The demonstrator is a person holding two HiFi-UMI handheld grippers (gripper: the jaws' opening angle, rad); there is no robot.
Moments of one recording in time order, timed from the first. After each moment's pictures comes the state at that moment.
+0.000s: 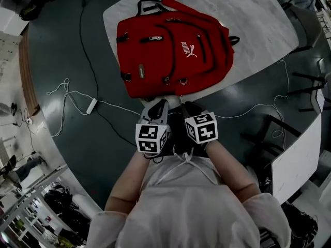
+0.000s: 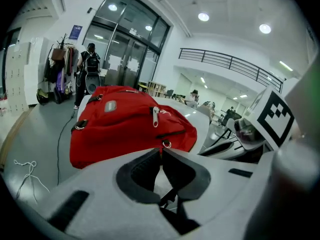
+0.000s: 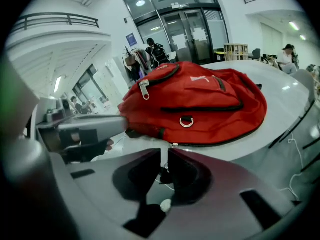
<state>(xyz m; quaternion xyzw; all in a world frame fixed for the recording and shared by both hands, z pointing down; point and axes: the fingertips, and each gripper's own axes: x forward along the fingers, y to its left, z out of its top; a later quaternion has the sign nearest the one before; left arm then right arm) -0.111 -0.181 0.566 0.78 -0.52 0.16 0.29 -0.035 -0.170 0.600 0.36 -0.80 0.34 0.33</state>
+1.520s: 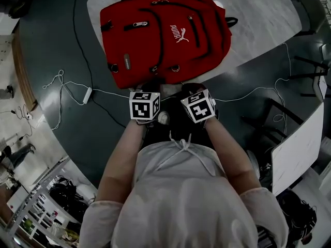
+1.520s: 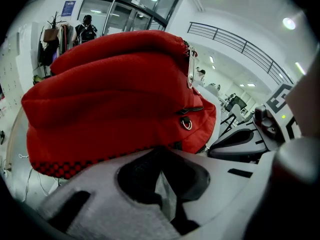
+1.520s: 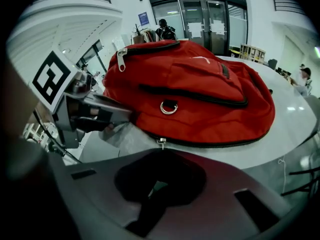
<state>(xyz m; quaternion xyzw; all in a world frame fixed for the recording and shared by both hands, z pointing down) -0.108 -0.217 0.655 0.74 -0.48 0.26 0.39 -0.007 -0.195 0.649 0.31 -0.80 0.29 0.43</state>
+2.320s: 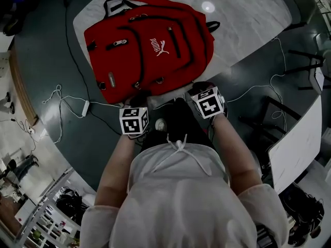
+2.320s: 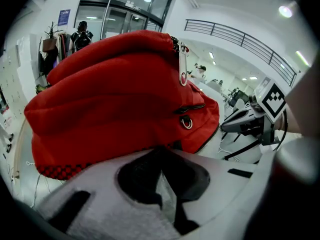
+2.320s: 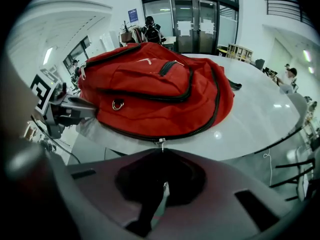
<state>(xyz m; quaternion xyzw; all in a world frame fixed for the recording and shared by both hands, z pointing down) -0.112 -0.217 0.656 0.74 -0.50 0.29 0.36 0.096 -0.245 0.651 0.36 -0.76 0.29 0.45</state>
